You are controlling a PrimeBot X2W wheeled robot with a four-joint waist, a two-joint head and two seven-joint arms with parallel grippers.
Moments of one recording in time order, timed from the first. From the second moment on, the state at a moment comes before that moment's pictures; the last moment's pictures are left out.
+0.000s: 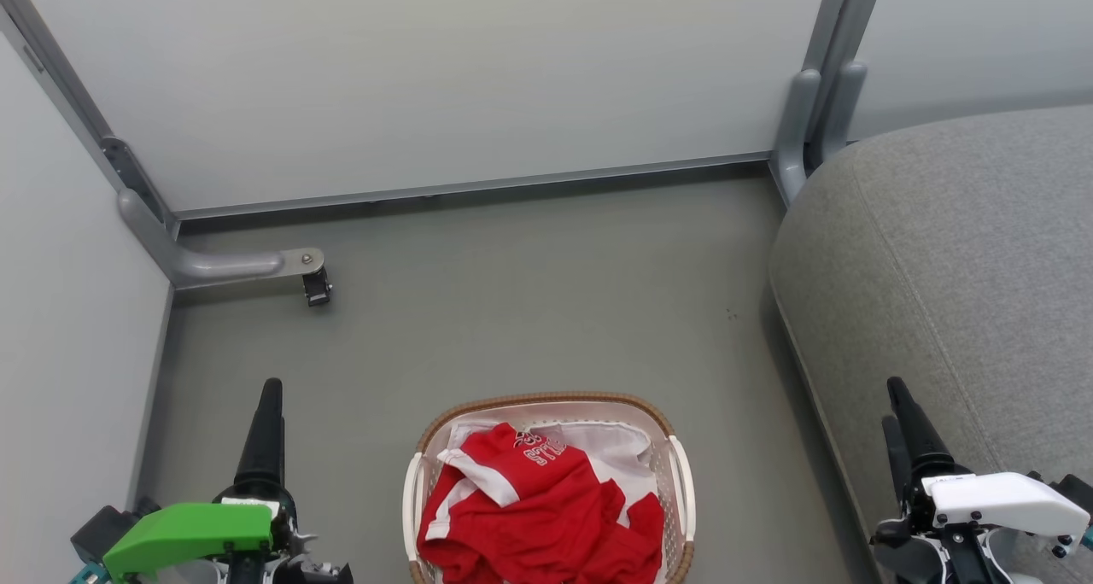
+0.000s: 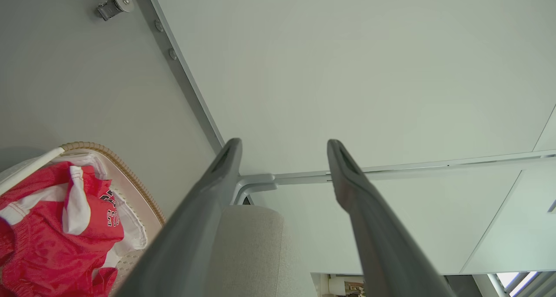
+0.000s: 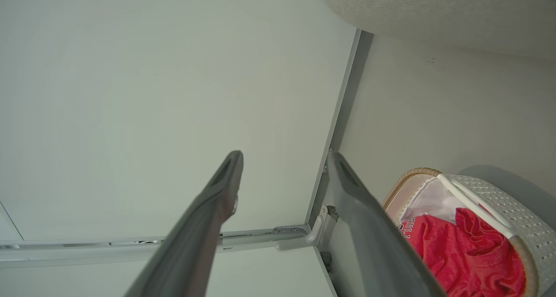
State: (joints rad) left arm -0.03 0.04 -0.01 0.22 -1.48 -0.13 -0.01; right arm -0.05 -0.03 -0.07 0.27 1.49 0.13 -0.01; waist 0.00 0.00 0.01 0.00
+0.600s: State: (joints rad) left arm -0.03 0.04 -0.03 0.14 -1.13 -0.11 -0.07; right arm -0.05 -0.04 -0.09 0.23 1.15 0.13 -0.07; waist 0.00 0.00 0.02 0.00
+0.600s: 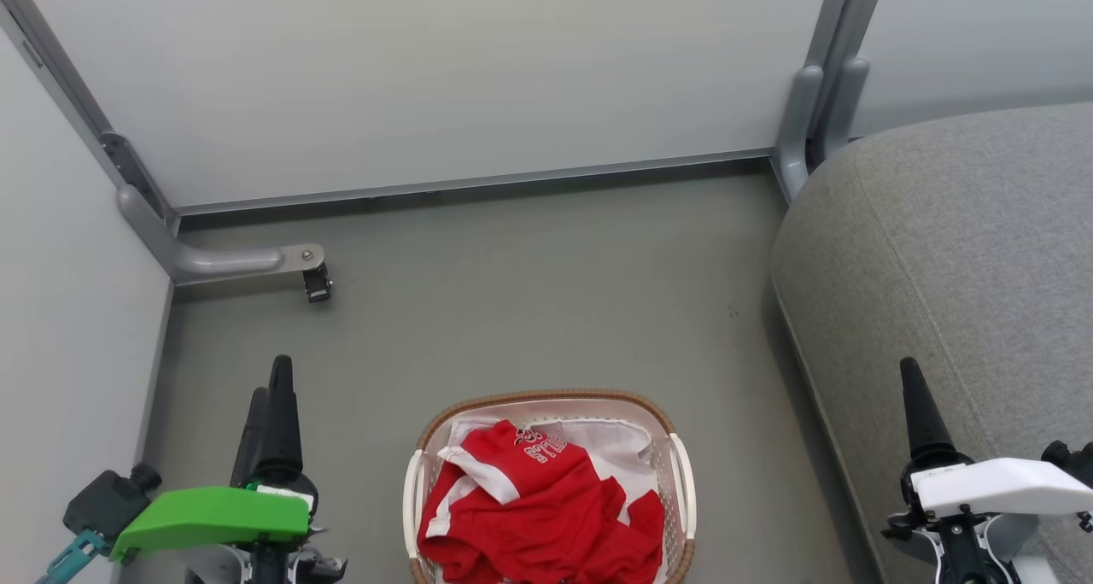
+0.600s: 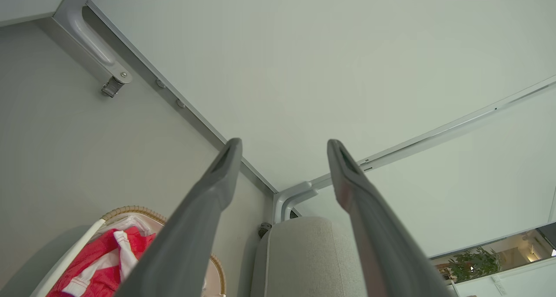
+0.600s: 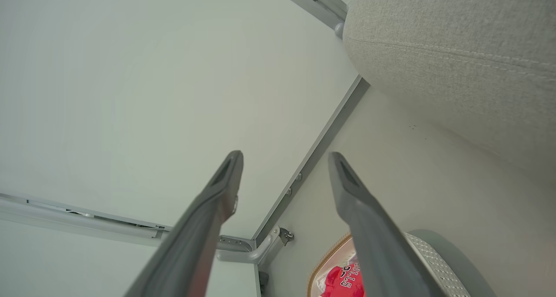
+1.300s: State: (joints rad) left arm -0.01 0.04 -0.10 0.10 -0.73 -0.06 -0.13; right arm -0.05 -0.04 -0.04 0.19 0.77 0.13 -0.13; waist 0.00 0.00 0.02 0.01
